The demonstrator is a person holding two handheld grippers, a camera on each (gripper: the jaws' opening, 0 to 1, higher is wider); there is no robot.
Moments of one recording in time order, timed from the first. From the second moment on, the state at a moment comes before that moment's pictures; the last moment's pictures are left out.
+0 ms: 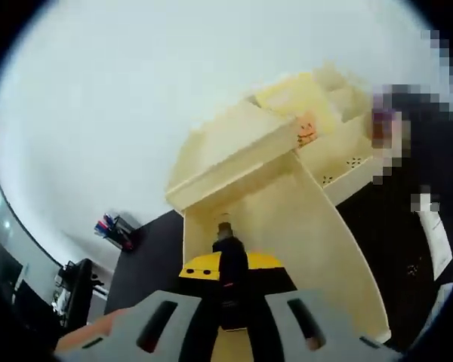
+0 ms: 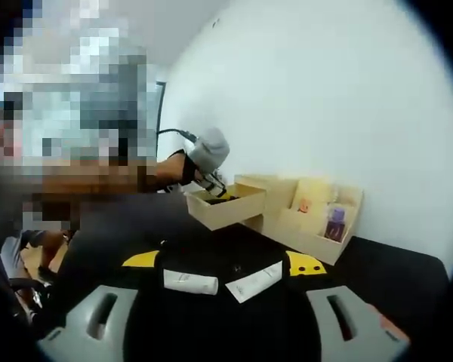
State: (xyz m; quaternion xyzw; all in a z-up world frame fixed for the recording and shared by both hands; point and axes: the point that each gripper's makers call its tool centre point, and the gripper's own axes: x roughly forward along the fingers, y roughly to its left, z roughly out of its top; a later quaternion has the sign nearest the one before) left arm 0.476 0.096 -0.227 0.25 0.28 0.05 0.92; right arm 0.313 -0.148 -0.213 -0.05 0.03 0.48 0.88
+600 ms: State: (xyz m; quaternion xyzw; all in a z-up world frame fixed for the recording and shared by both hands) left arm 0.417 0.024 -0.163 0.26 0.19 -0.07 0.95; right arm 0.321 -0.149 -0.225 -0.06 0.05 0.46 0.88
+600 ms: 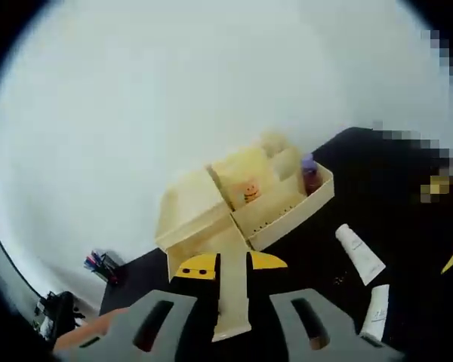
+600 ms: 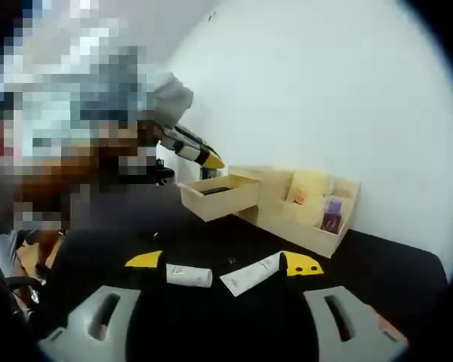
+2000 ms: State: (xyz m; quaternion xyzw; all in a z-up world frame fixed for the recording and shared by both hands) left arm 0.362 0.087 -0.255 0.07 0.13 -0.07 0.99; right arm 0.329 -0.153 -0.238 -0.06 0.06 0.45 0.89
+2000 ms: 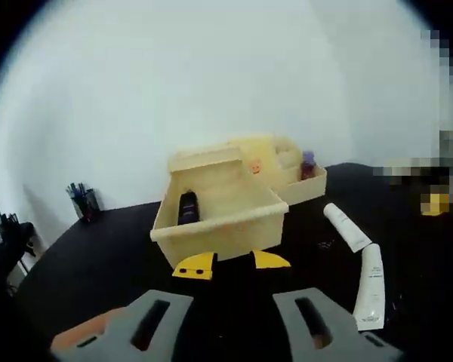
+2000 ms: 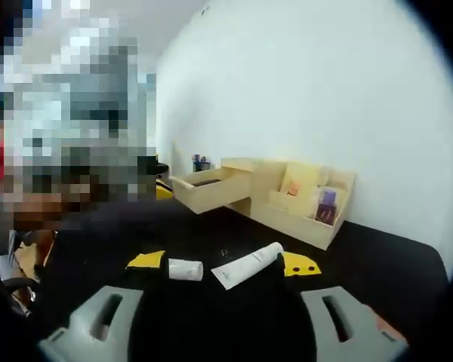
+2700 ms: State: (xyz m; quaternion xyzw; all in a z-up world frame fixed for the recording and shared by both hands) left arm 0.360 0.141 -0.279 0.06 0.12 -0.28 0.95; right arm 0.344 -0.133 -0.230 -0.09 0.04 0.43 0.90
